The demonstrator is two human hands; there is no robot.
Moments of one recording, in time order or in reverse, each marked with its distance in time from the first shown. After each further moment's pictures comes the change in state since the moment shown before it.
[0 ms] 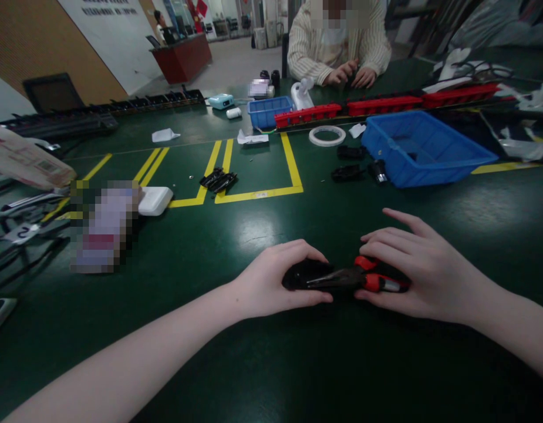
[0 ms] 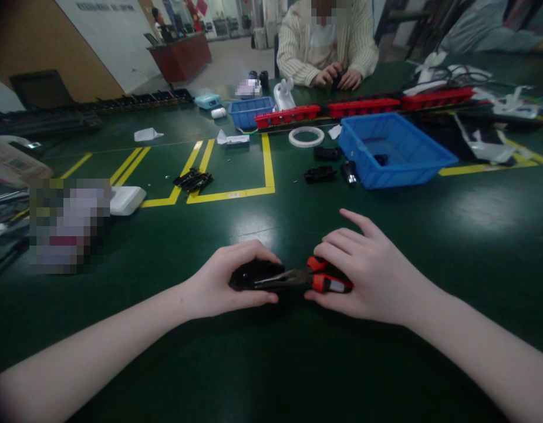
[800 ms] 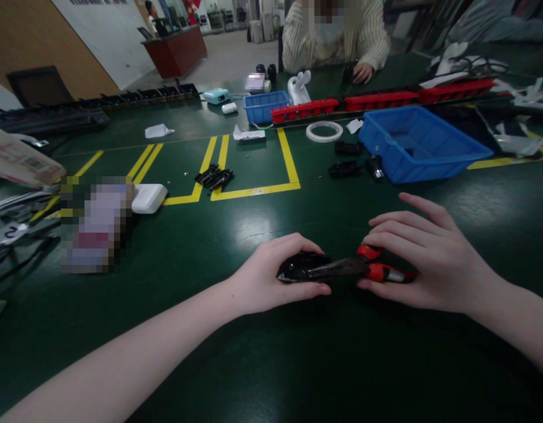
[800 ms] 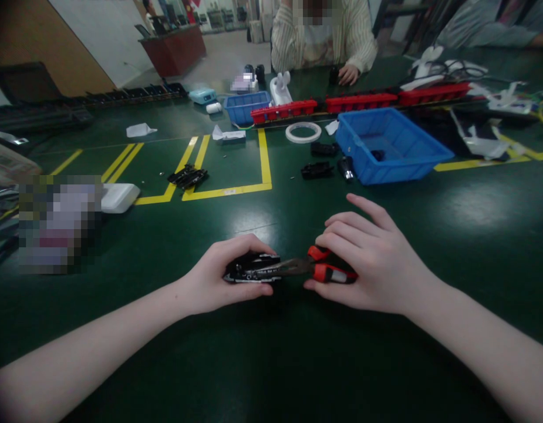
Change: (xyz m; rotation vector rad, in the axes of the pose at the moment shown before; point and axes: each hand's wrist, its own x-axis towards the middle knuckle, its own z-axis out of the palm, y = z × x) left_hand 0.000 0.000 0.000 -0.051 0.045 -0.014; right_hand 0.001 0.000 -0.007 -0.046 0.096 0.047
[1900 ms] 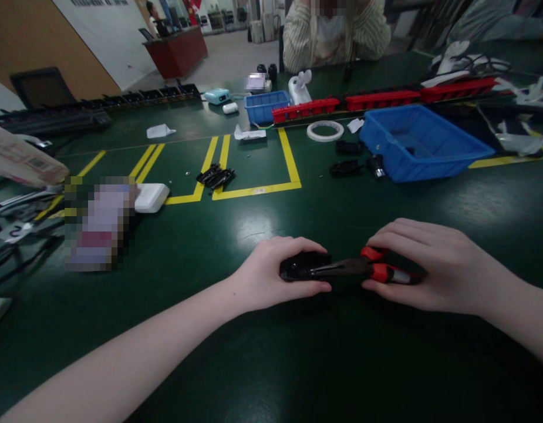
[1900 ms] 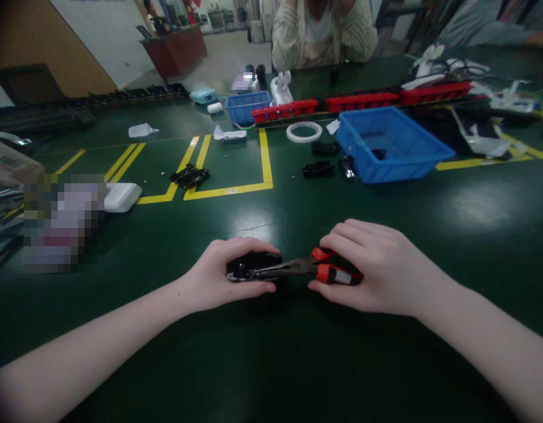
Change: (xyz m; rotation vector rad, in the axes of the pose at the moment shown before) left_hand -0.001 0.000 0.000 0.029 0.009 0.008; right_hand -0.003 -0.001 -0.006 0.153 -0.097 0.049
